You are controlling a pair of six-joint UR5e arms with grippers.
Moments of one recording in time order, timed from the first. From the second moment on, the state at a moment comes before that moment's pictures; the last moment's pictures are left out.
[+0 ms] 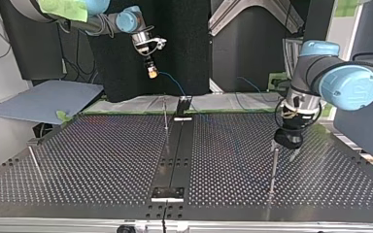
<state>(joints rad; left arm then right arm) 0.06 -1.55 -1.71 -3.12 -1.41 -2.35 2.06 -0.58 1.99 -1.35 1.40 1.59</state>
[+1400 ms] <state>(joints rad) -0.04 -1.45 -1.65 -3.42 -1.61 -2.00 2.07 -0.58 1.99 -1.36 1.40 1.59</state>
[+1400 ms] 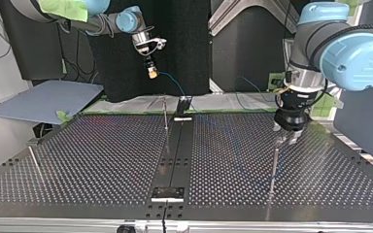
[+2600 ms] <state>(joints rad) -0.07 -1.53 -1.49 -3.50 -1.65 -1.69 2.07 -0.58 1.99 -1.36 1.40 1.59</state>
